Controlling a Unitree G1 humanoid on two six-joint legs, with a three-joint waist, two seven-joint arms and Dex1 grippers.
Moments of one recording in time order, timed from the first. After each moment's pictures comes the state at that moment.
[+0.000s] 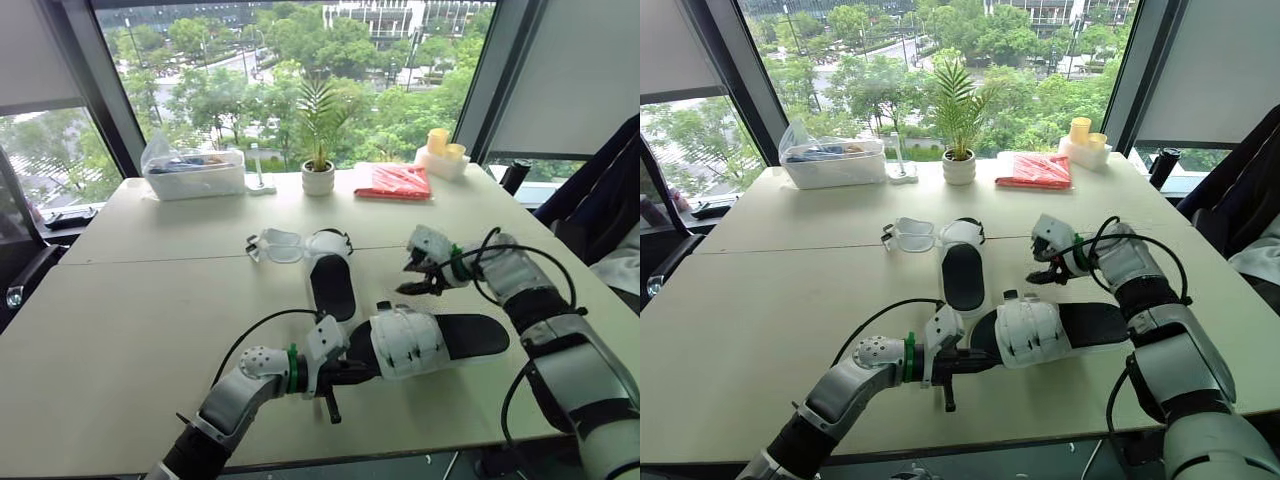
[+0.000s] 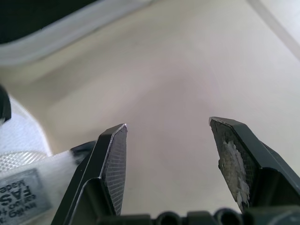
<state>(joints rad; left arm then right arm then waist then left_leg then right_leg) -0.33 0.24 -0.41 -0.05 -0.23 0.45 -0.88 -1.01 -0.69 0.26 0.76 -0.09 0.21 1.10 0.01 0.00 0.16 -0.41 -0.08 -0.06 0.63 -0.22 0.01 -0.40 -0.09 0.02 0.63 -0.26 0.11</state>
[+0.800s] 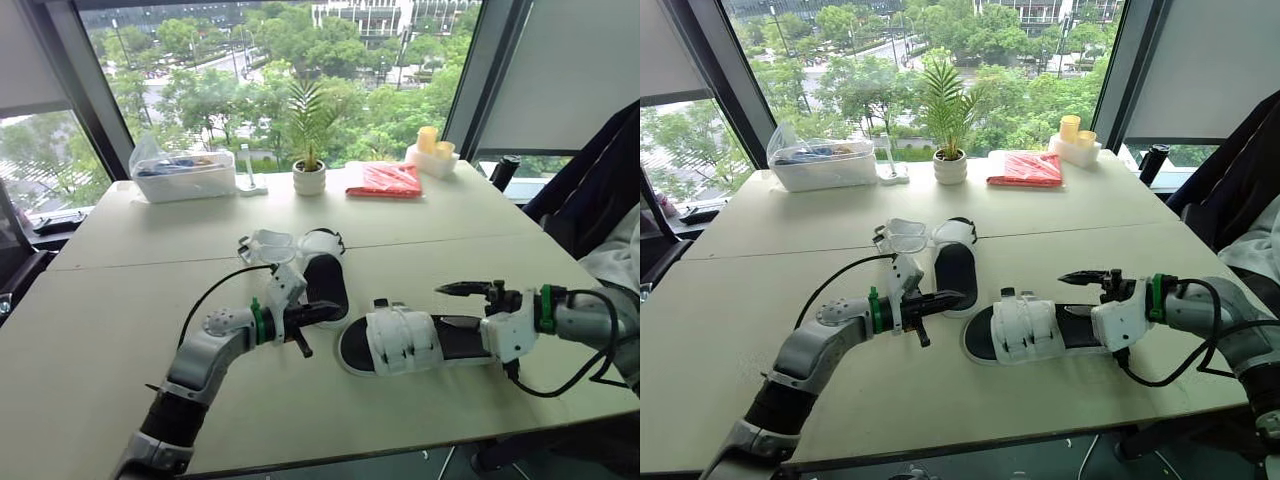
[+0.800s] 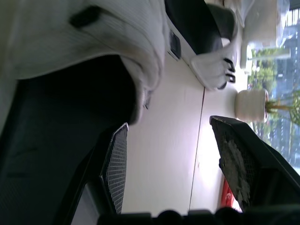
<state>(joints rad) -0.46 0.31 -0.14 -0.04 -0.36 0.56 -0.82 -0.45 -1.04 0.11 0.44 -0.33 -1.08 0.74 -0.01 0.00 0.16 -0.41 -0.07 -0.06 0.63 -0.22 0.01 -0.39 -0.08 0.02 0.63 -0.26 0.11</state>
